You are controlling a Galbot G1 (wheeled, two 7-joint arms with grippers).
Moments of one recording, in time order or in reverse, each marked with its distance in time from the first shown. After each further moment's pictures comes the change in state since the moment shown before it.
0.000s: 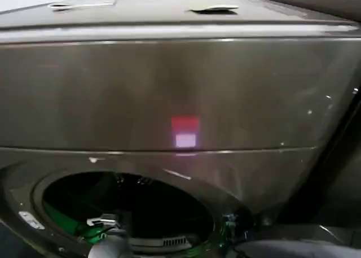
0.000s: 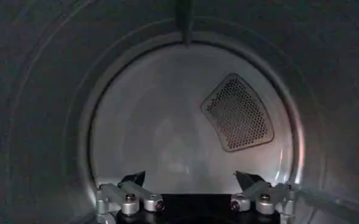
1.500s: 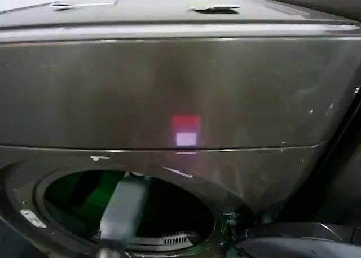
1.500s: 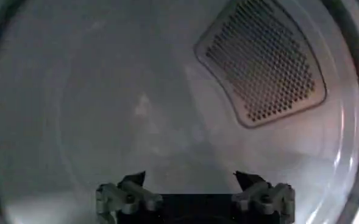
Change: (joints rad) left arm -0.955 -0.183 -0.020 1.304 0.472 -0.129 0.658; right arm 0.003 0.011 -0.010 0.019 -0.016 0.005 -0.044
